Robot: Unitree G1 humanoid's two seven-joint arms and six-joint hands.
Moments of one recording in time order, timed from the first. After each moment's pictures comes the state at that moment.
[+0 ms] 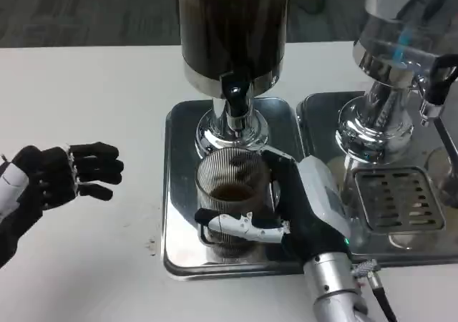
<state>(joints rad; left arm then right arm) -0.02 0.55 0.34 0.44 -0.43 -0.35 -0.98 -0.07 -0.01 0.38 0.28 -0.56 -0.15 -0.39</state>
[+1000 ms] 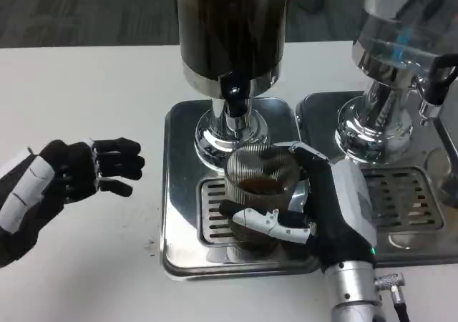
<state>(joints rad) -0.10 0.55 0.27 0.50 -0.40 -0.37 -0.99 0.00 -0.01 0.32 0.23 -0.56 -0.19 -0.46</state>
